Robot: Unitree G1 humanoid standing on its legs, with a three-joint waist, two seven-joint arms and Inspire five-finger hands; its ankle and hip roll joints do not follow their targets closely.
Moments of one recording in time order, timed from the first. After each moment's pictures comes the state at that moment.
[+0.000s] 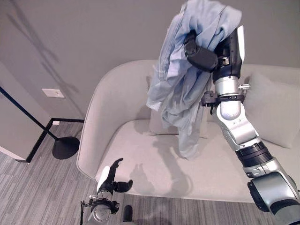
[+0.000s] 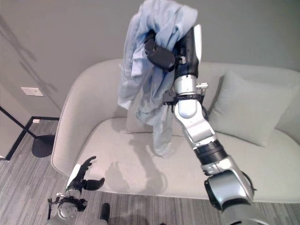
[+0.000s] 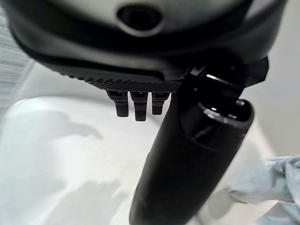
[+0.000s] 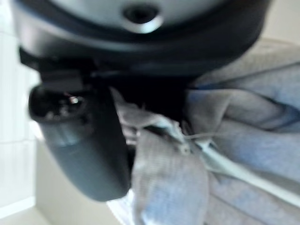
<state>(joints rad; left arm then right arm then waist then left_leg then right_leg) 0.09 0.33 -0.30 0.46 0.11 -0.19 0.41 -0.85 -0.56 0.34 0.16 0.32 -0.20 -0.46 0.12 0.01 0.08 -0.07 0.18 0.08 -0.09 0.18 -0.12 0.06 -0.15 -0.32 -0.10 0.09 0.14</state>
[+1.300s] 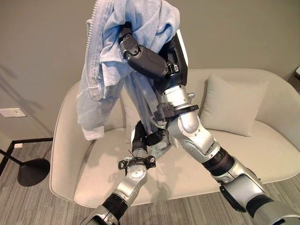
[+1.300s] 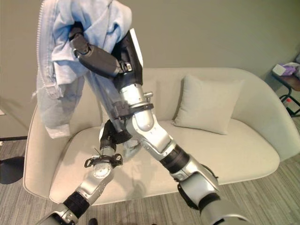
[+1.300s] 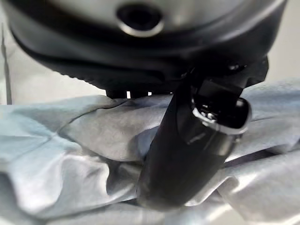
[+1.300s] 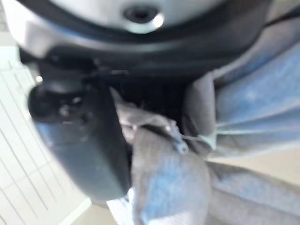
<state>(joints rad) -0.30 0.13 -0.55 0.38 -0.36 -0.26 0.53 -0.86 -0.30 0.59 -0.02 0.59 -0.26 -0.45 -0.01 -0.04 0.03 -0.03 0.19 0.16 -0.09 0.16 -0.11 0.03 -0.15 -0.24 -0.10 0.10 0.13</state>
